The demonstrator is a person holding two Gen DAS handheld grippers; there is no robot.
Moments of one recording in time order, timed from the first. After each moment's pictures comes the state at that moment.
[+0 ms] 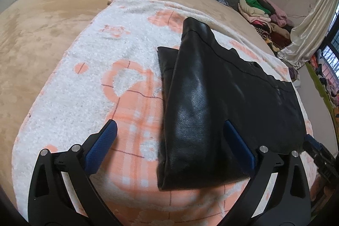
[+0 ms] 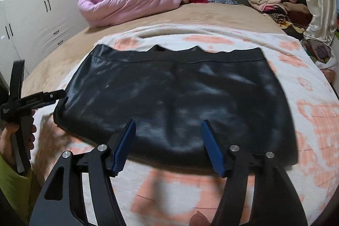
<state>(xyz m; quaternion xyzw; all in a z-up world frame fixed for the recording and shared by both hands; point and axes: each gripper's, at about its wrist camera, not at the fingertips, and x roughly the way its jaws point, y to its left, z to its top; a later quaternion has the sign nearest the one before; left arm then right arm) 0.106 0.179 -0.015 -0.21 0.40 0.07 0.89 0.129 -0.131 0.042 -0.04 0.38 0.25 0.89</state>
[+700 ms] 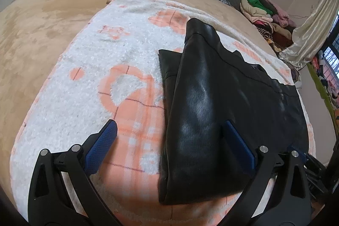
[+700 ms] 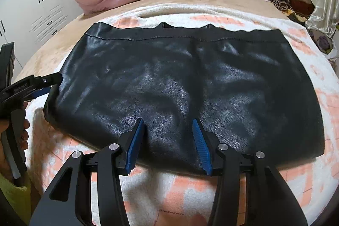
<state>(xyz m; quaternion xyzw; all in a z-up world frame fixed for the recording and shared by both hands) 0.122 0.183 -0.016 -0.21 0.40 0.07 0.89 0.142 -0.094 0.008 -0.04 0.43 0.24 0.87</state>
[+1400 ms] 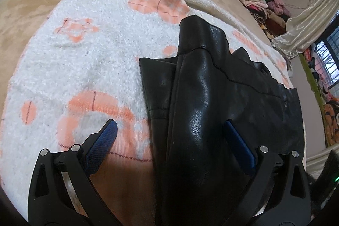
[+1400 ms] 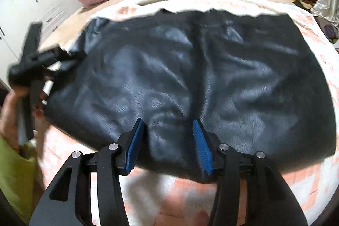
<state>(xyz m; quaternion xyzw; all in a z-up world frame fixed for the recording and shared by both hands) 0.205 0.203 -0.042 -0.24 0.46 0.00 0.85 0.160 -0.095 0.010 -0.03 0.47 0.25 0.85</state>
